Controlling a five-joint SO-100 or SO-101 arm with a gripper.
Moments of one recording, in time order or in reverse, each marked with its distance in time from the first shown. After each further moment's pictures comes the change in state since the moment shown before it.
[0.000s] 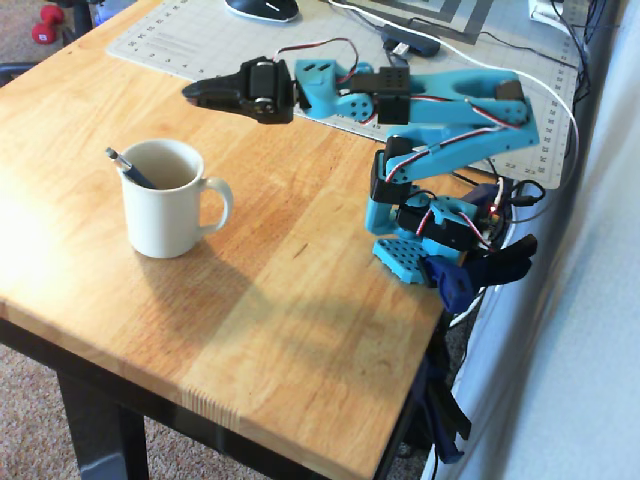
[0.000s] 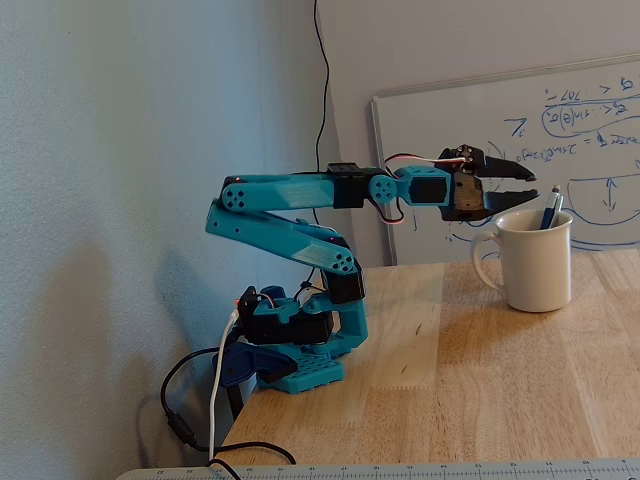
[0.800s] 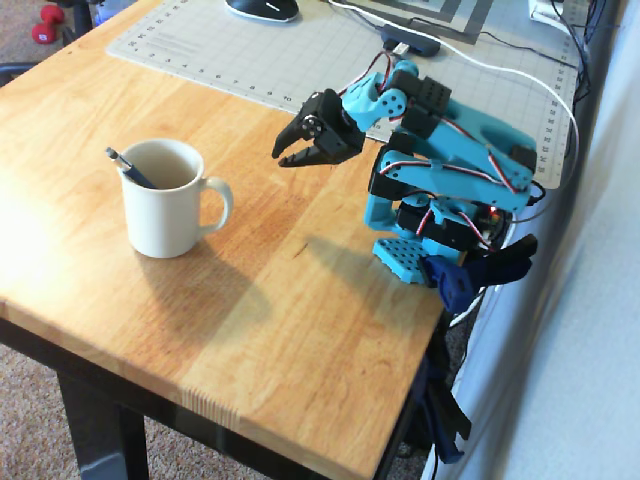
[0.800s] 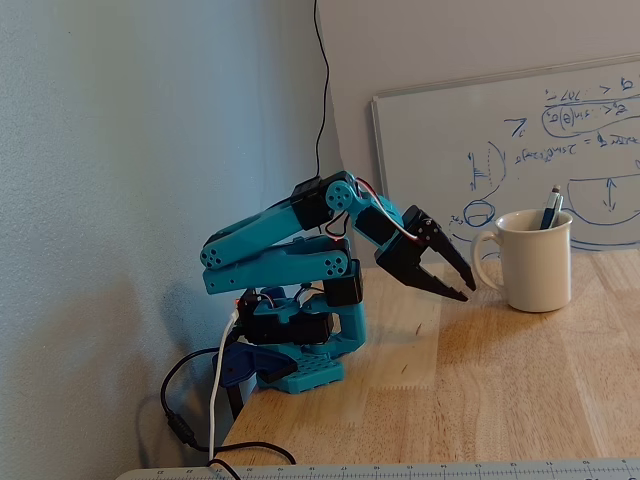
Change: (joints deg) arm 11.9 31.0 8.2 57.0 25.8
